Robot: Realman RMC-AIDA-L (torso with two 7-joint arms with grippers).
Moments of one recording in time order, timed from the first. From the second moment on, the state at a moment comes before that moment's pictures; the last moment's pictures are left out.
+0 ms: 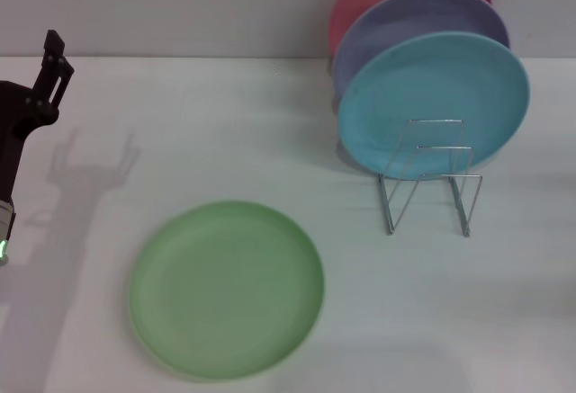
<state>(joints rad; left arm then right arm) -0.38 -2.06 2.40 0.35 -0.99 1.39 -0.01 0.45 2.06 0.71 -0.10 -1.69 -1.49 0.42</state>
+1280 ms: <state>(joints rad) -0.32 -2.06 1.42 1.20 -0.98 -0.57 0.70 0.47 2.06 0.71 -0.10 -1.66 -1.44 0.42</state>
